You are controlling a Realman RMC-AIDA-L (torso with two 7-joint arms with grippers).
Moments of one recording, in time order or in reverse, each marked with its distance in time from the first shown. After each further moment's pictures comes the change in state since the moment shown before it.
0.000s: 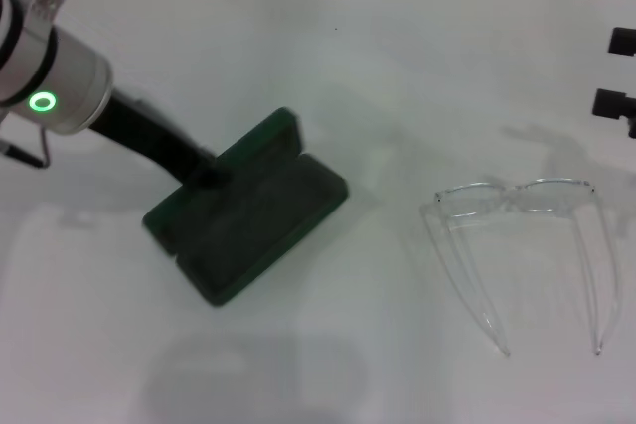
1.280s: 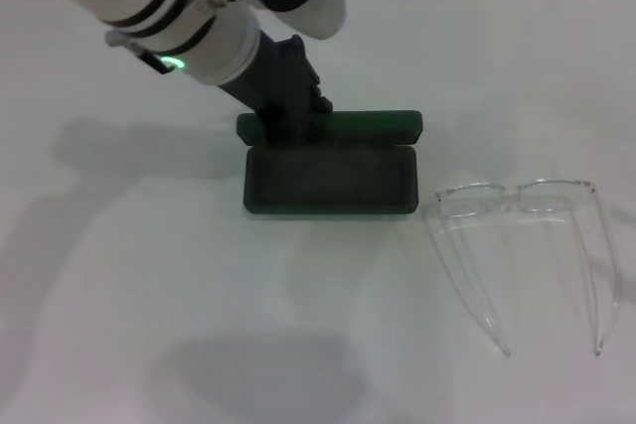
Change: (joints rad) left arm -0.187 -0.002 0.245 -0.131 -0.034 -0.240 0.569; right arm -0.233 0.000 0.365 -0.010 -0.155 -0.322 -0.003
